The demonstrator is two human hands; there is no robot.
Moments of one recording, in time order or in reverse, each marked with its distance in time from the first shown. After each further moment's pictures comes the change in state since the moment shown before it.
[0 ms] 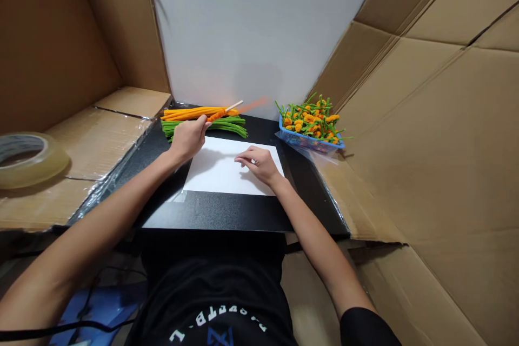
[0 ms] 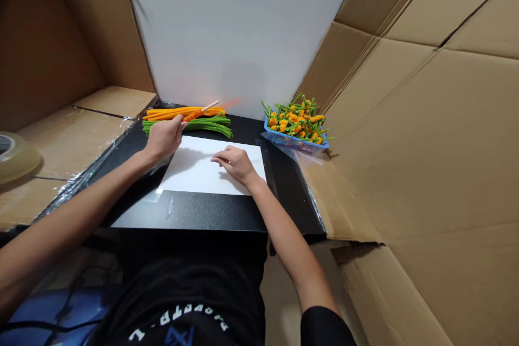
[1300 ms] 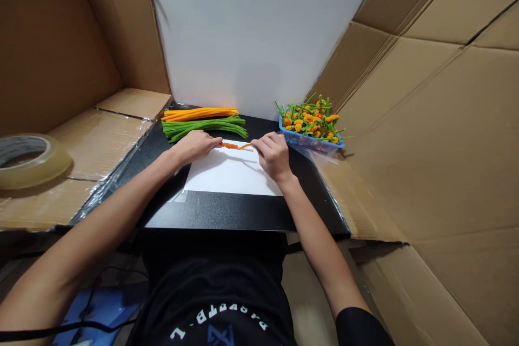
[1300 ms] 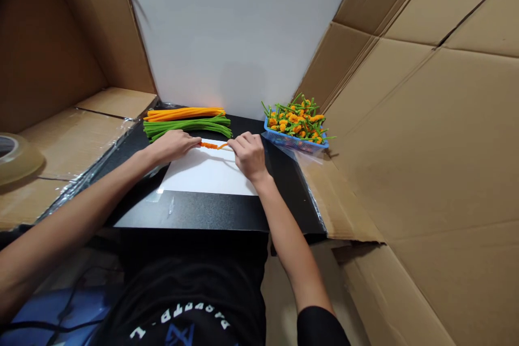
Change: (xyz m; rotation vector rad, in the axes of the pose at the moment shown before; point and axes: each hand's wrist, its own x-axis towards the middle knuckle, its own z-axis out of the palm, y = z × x) left_hand 0.003 -0.004 -0.001 0.144 -0.430 0.522; right_hand 0.001 -0.002 -0.026 -0.665 0.172 -0.129
